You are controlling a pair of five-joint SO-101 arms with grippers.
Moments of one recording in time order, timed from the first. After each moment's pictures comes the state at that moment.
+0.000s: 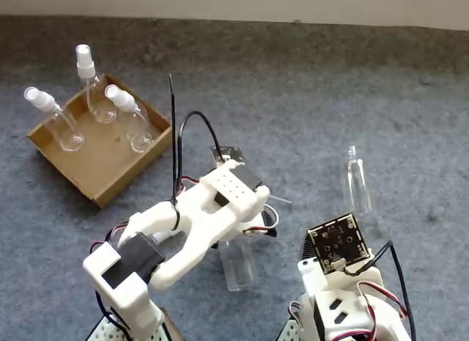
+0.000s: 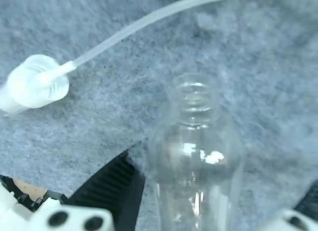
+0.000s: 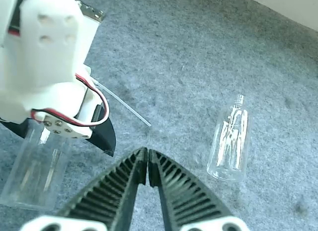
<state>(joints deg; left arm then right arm) 36.8 9.2 24.4 74.5 58.3 -8.6 -104.7 53.7 93.9 21.3</state>
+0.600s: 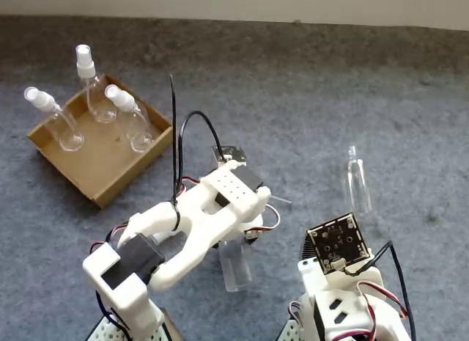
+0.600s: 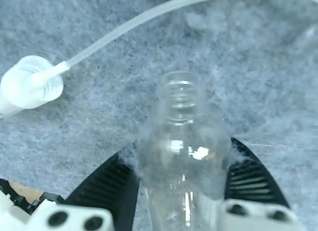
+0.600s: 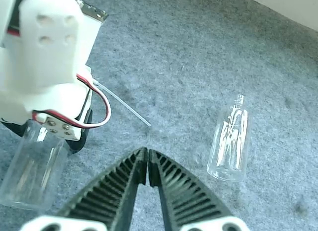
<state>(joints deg) 37.1 9.1 24.3 74.2 58.2 -8.6 -104.7 53.7 93.9 21.3</state>
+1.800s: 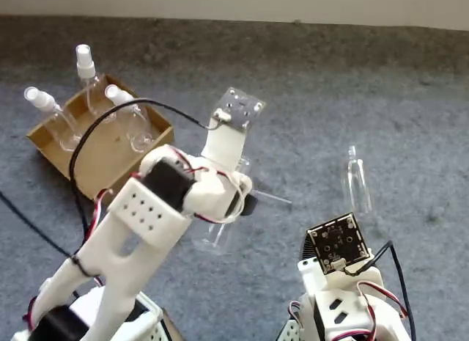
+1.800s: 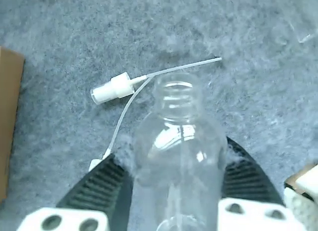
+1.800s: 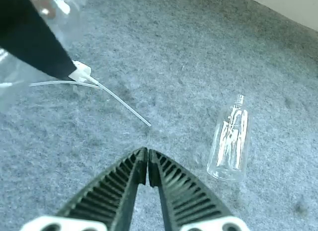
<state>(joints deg) 31.2 -29.9 19.9 82.8 12.0 -8.6 -104.7 53.7 93.9 21.3</state>
